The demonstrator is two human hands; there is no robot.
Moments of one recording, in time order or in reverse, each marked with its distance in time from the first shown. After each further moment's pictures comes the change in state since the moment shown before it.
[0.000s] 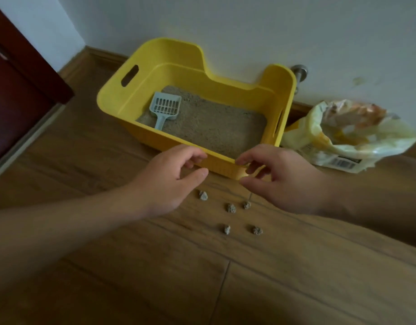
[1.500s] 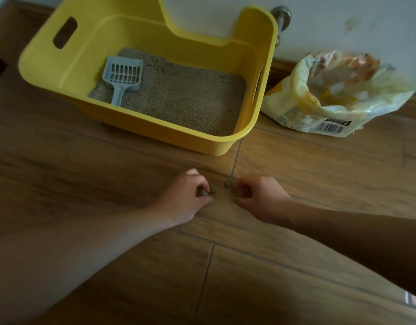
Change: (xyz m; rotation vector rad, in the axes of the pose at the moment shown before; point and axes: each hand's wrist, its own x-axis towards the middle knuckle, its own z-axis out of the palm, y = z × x) left_hand 0.030 -0.056 0.143 0.085 -0.208 -0.077; right_hand -0.032 0.097 0.109 0.008 -0.155 0.469
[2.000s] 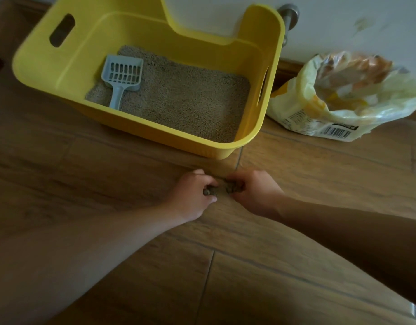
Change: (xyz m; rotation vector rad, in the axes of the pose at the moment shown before) left_hand 0.023 0.002 0.010 -0.016 0.021 -0.017; right_hand 0.034 -0.005 0.003 -0.010 0.019 -0.035
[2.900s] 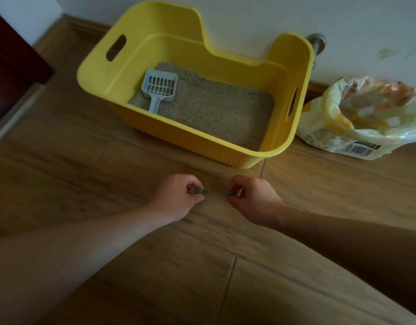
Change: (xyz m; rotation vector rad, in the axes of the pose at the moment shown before) left_hand -0.043 -0.044 -0.062 -0.123 0.066 -0.172; right_hand 0.001 -0.055 0.015 0.050 0.052 -0.063
